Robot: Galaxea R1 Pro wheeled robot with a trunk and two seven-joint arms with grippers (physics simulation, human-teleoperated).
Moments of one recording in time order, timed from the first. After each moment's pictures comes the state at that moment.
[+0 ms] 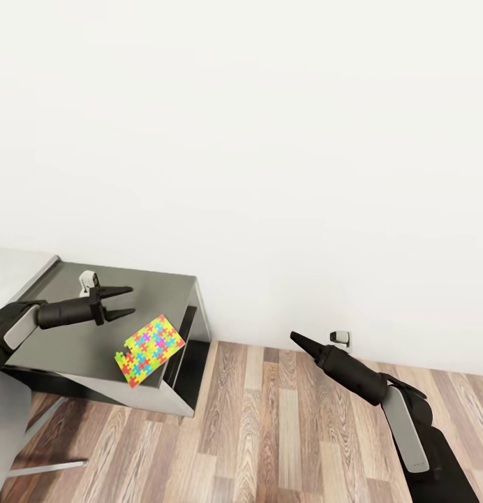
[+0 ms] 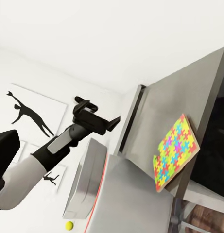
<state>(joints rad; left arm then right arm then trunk) -1.05 0.57 -0.39 -0.48 0.81 1.03 -1.27 -0.34 -0.04 -0.17 -1.41 -0.65 0.79 0.98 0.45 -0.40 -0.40</state>
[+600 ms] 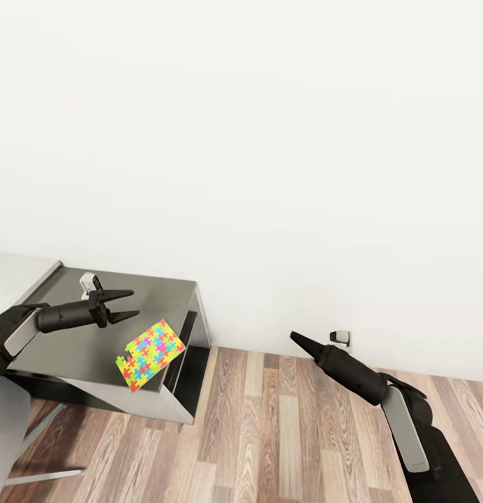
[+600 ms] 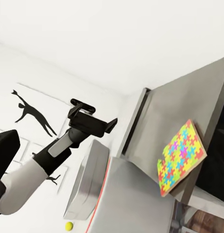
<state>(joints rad) -1.00 0.58 -0.39 -0.57 0.81 1.02 -1.35 -0.34 -0.04 -0.17 -1.41 -0.65 0.79 0.98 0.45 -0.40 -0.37</state>
